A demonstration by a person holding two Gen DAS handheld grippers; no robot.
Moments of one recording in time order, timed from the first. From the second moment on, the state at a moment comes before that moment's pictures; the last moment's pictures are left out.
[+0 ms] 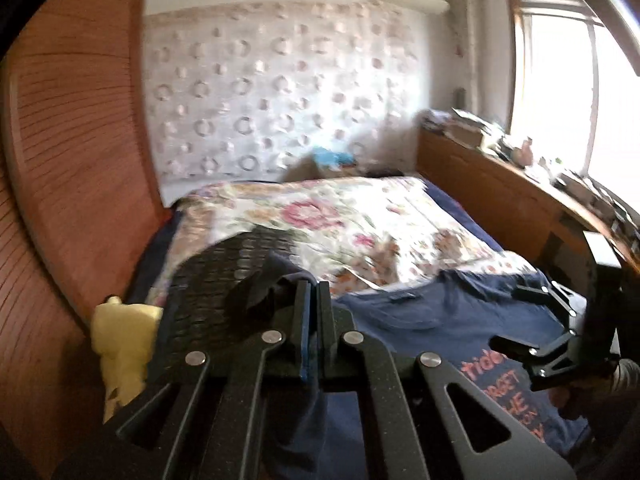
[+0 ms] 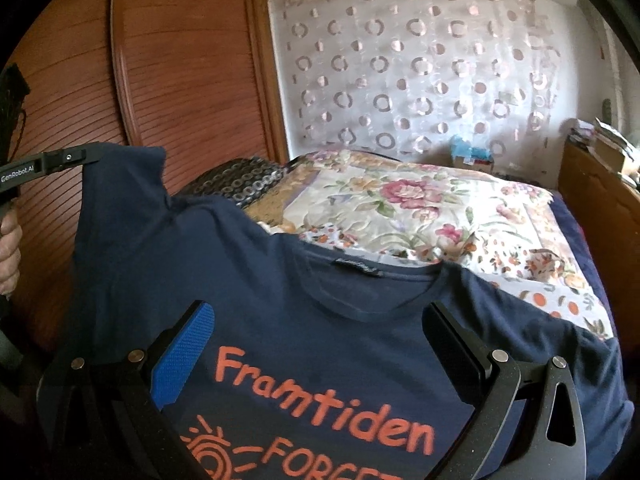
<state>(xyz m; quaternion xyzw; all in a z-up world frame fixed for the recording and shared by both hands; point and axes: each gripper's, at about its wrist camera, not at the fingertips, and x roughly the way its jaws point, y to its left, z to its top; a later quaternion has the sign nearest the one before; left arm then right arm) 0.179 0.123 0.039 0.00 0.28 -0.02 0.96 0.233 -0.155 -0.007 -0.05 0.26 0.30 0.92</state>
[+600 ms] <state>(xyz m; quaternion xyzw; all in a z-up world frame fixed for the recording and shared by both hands) 0.162 0.137 0.014 -0.02 0.31 -0.01 0.95 0.226 -0.122 -0.016 -0.06 0.27 0.31 0.91</state>
